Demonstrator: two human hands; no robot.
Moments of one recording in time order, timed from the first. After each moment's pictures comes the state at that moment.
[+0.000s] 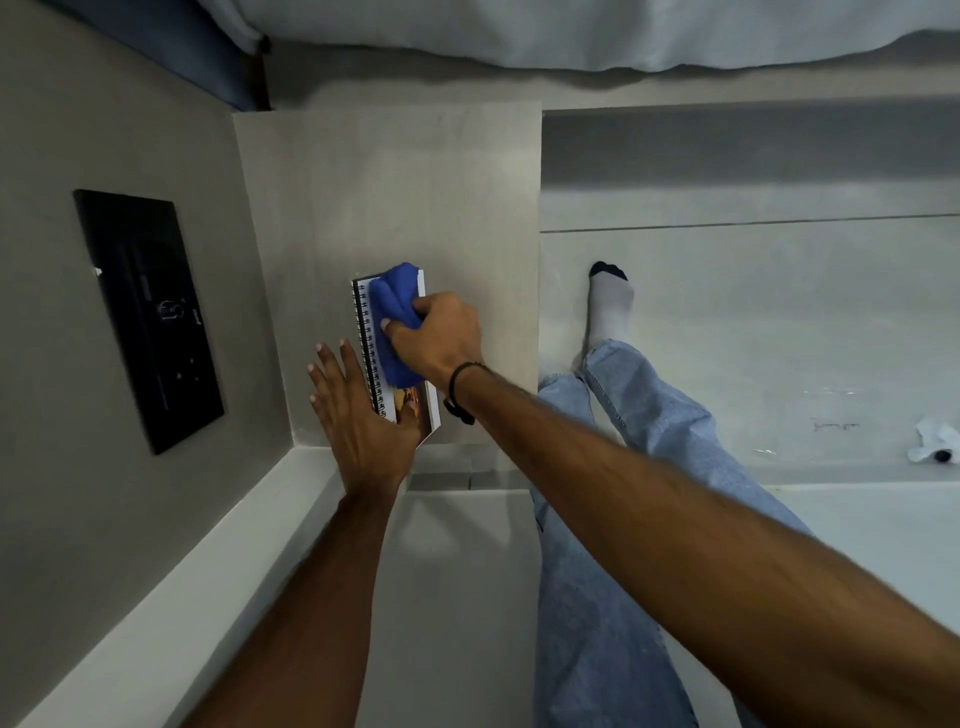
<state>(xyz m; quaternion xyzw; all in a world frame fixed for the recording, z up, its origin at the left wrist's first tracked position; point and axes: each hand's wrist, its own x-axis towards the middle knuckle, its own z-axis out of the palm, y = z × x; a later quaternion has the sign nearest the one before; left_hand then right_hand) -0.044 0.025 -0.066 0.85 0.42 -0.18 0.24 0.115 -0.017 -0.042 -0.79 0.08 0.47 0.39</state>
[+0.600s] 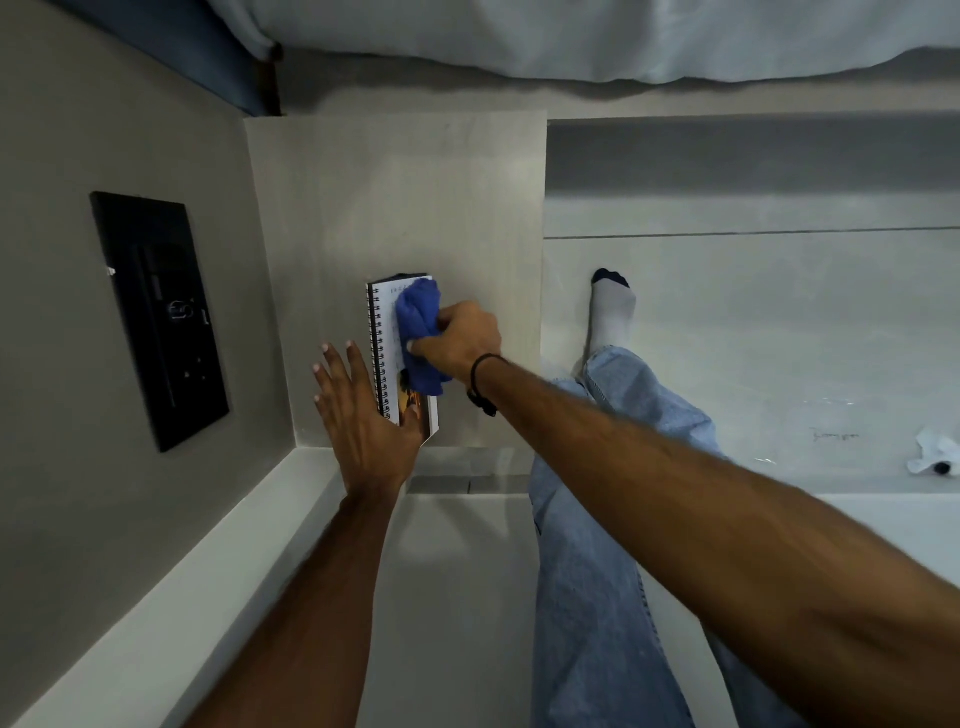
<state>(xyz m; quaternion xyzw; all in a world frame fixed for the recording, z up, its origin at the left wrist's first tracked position) -0.045 0.026 -0.065 0.86 0.41 -0.18 0.23 0.125 -0.034 -0.053 -0.78 0.07 0.53 0.33</state>
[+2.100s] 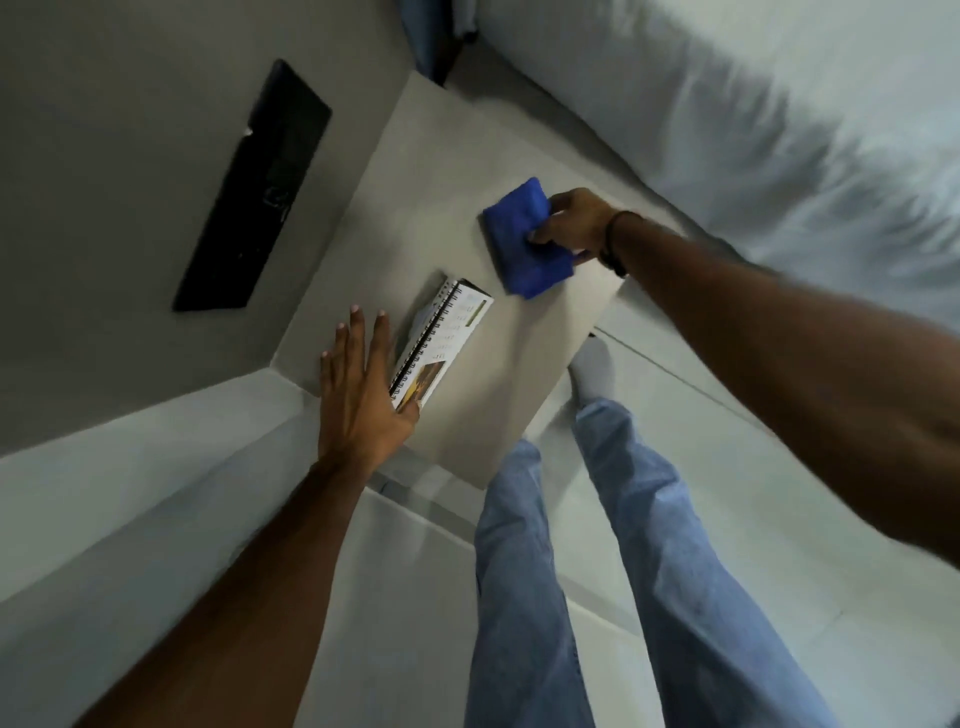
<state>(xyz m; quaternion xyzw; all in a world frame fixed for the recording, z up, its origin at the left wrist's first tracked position) -0.034 0.018 -0.054 0.82 0.49 -0.19 0.23 0.308 0.034 -0.078 -0.78 -0.20 0.59 0.08</state>
